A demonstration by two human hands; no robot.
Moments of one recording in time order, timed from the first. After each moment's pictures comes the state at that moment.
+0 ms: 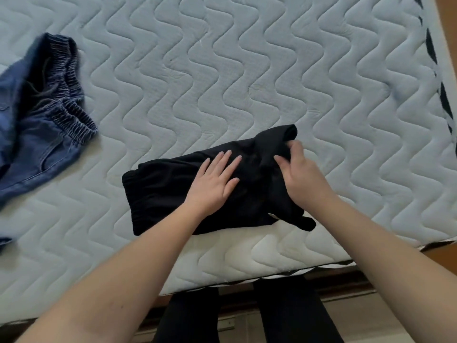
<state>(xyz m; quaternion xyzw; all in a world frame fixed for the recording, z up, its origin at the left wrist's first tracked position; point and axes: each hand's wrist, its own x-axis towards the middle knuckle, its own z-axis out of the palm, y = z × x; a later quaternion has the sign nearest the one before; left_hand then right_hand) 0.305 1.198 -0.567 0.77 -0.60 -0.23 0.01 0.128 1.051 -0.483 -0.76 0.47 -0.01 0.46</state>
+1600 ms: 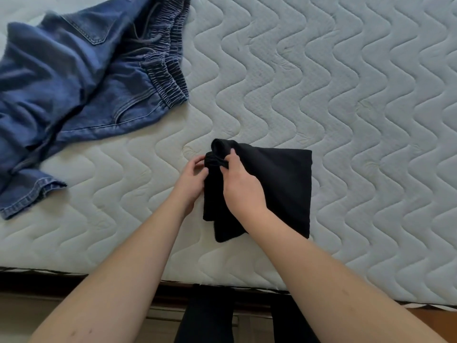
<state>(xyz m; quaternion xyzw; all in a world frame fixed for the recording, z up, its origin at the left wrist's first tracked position) 0.459 1.357 -0.566 0.74 0.07 -0.46 0.49 0.365 1.258 -0.530 -0.84 0.34 0.14 0.39</state>
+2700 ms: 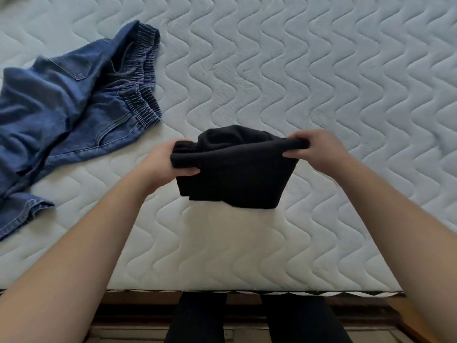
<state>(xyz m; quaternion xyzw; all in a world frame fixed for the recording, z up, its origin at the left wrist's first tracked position) 0.495 1.310 -0.465 0.76 -0.23 -0.47 0.39 0.271 1.035 -0.454 -0.84 0.35 0.11 0.41</state>
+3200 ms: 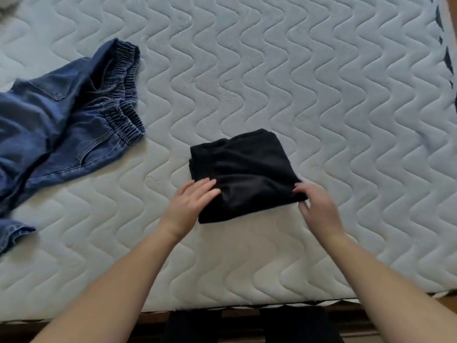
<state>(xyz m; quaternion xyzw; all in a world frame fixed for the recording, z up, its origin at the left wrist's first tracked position) 0.413 1.311 -0.538 0.75 -0.64 -0.06 0.15 0.157 1.089 -0.533 -0.86 0.40 -0.04 0.29</state>
